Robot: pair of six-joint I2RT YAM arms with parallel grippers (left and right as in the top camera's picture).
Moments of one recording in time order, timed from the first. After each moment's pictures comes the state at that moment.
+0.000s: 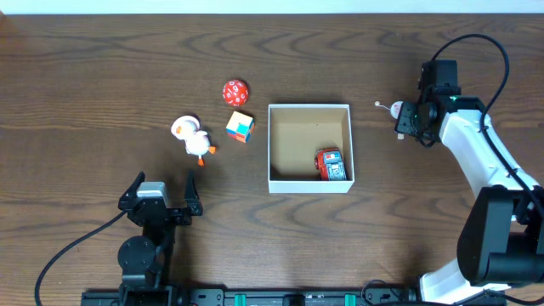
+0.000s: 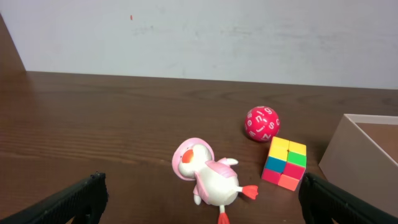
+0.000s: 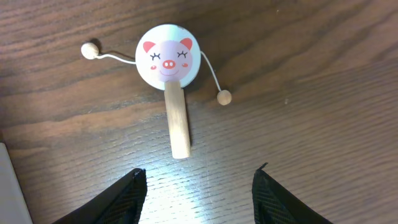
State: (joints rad) left arm -0.01 0.01 0.03 -0.13 0.00 -0.06; right arm -0.02 1.75 1.20 -0.66 0.12 0.25
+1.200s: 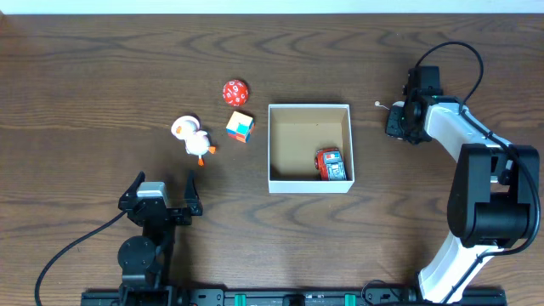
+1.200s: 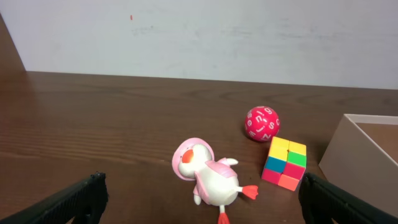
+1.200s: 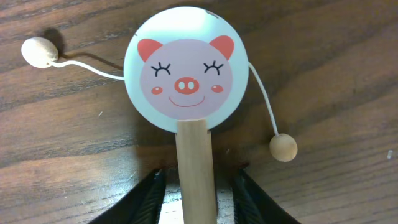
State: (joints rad) left arm -0.01 0.01 0.03 -0.13 0.00 -0.06; right arm -0.02 1.97 1.21 -0.51 0.07 0.23
